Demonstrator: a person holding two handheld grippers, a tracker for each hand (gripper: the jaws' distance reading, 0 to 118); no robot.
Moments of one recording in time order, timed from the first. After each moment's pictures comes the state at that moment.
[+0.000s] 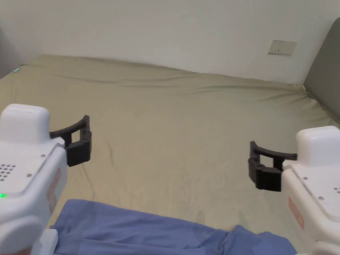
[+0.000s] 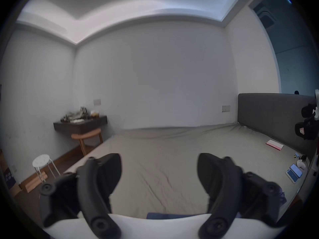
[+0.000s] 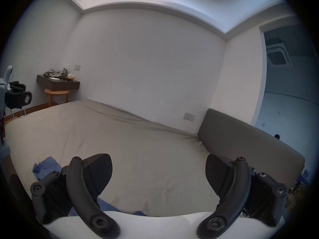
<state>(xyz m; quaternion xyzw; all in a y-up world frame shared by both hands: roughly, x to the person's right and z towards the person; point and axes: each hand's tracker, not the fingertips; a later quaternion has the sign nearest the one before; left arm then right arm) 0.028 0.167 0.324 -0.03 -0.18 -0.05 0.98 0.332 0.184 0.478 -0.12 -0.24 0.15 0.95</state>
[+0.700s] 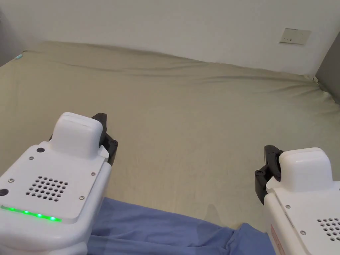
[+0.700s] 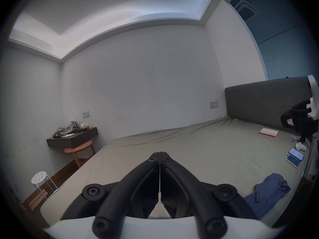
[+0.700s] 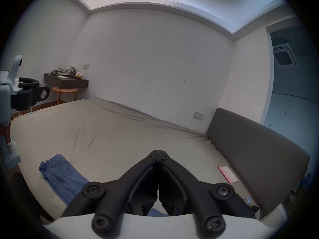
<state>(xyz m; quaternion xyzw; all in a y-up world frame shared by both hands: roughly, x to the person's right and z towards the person) 0.069 0.133 0.320 -0.03 -0.23 -0.10 0.97 0.319 0.144 0.461 -0.15 -0.21 0.14 0.96</state>
